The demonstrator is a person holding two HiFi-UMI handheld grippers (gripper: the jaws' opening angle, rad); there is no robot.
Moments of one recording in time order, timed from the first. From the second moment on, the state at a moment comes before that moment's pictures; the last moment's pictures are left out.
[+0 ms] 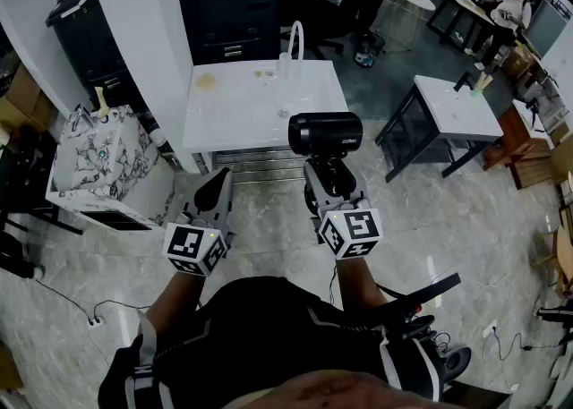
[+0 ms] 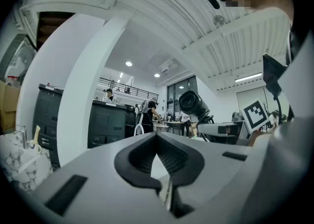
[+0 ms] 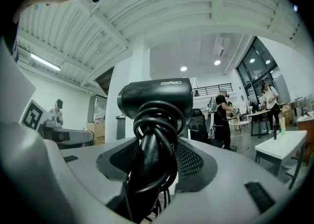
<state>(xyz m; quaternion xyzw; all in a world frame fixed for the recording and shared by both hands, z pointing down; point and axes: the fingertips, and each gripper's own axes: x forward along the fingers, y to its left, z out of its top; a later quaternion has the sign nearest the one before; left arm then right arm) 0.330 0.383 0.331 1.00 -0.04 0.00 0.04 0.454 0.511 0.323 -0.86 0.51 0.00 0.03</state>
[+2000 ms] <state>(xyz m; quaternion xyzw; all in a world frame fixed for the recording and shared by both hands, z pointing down) 0.141 0.259 0.309 0.99 -0.15 -0.03 0.02 0.285 0.351 0.286 -0.78 0.62 0.04 0.05</state>
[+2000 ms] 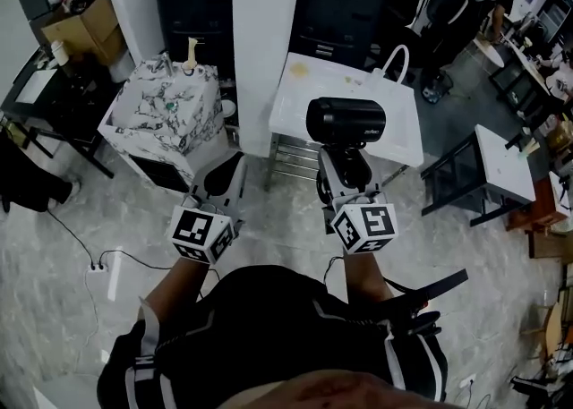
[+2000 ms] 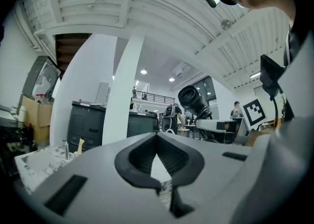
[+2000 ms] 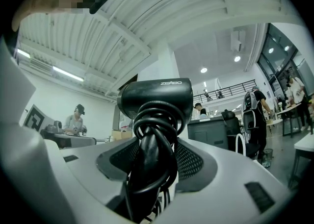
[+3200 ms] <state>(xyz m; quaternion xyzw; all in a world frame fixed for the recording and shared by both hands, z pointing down) -0.001 0.138 0.328 0.95 -0.31 -0.03 0.03 0.148 0.184 0.302 -0.66 0.75 0.02 0.04</state>
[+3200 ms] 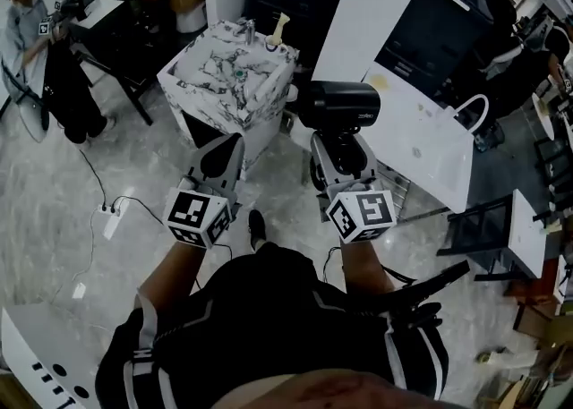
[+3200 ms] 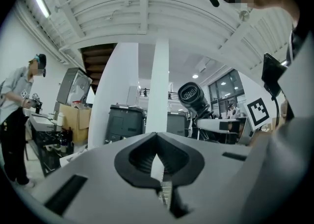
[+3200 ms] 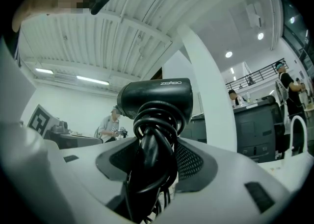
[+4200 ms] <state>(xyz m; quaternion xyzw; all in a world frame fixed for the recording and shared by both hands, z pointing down) 0.035 -0.029 0.311 0.95 -0.32 -0.02 0.02 0.173 0.015 0.293 -0.65 0.76 0.02 0.05</state>
